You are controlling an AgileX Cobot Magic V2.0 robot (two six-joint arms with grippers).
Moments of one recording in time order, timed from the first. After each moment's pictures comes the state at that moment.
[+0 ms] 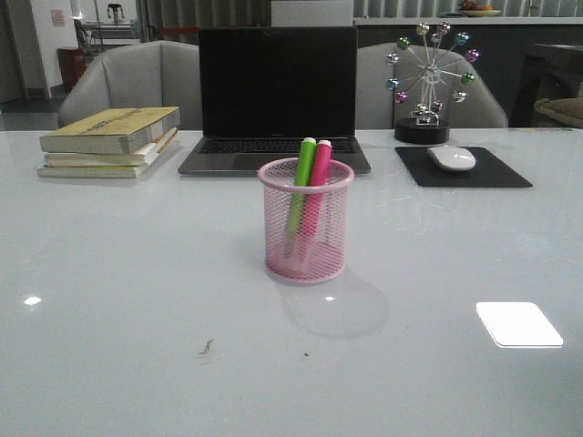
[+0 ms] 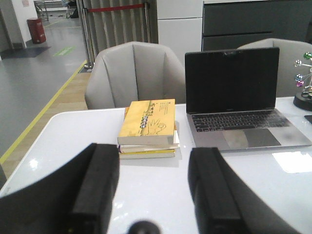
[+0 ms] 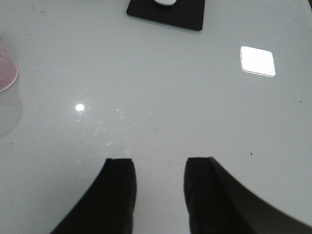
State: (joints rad) left arm -0.11 0.59 -0.60 0.15 0.18 -0.12; right arm 0.04 0.61 -0.54 -0.04 0.58 -0.05
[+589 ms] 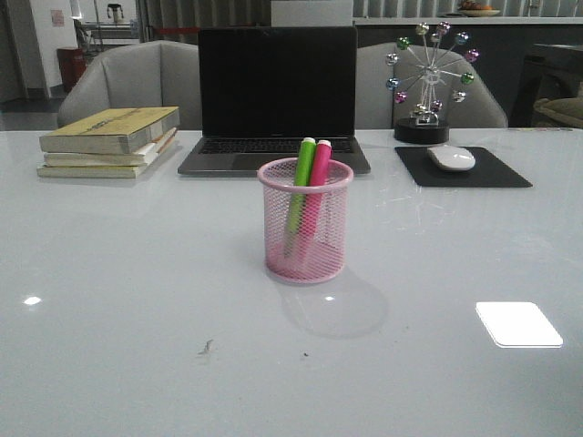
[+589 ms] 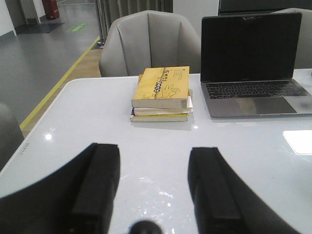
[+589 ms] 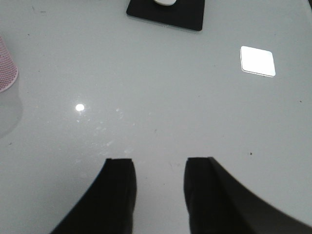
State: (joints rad) left arm -0.07 0.45 -0.48 0.15 0.27 -0.12; right arm 0.04 0.61 -0.54 -0.04 0.58 -0.05
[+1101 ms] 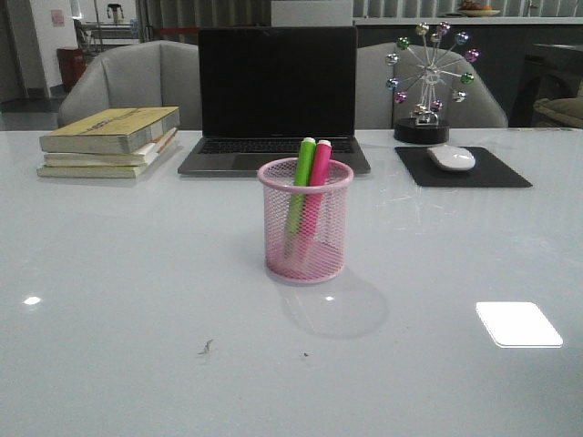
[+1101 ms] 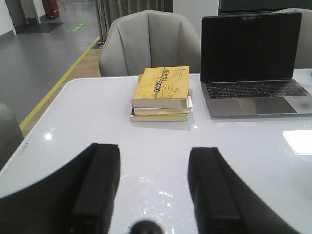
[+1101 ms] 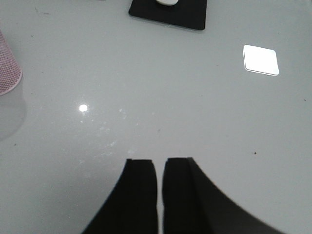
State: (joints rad) left arm -0.07 0.45 -0.48 0.14 0.27 -0.12; right arm 0.04 0.61 -0.54 -0.02 0.58 -0.05
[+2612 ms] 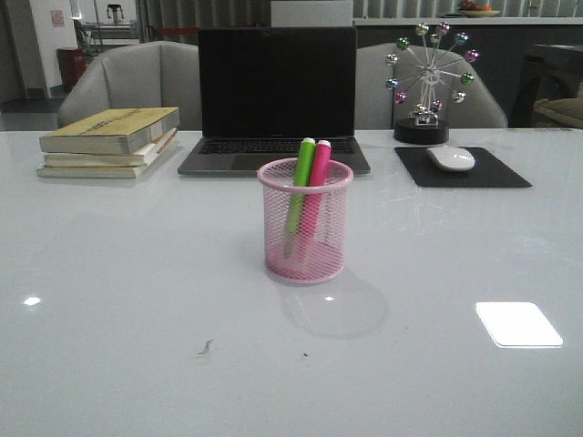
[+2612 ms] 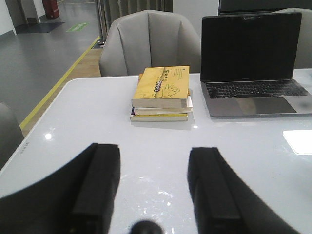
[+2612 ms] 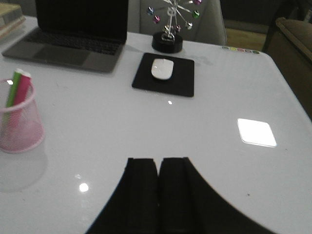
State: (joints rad) left arm -0.07 0.45 -0.48 0.14 0.27 -0.12; right arm 0.04 0.15 -0.43 0.05 0.57 -0.06
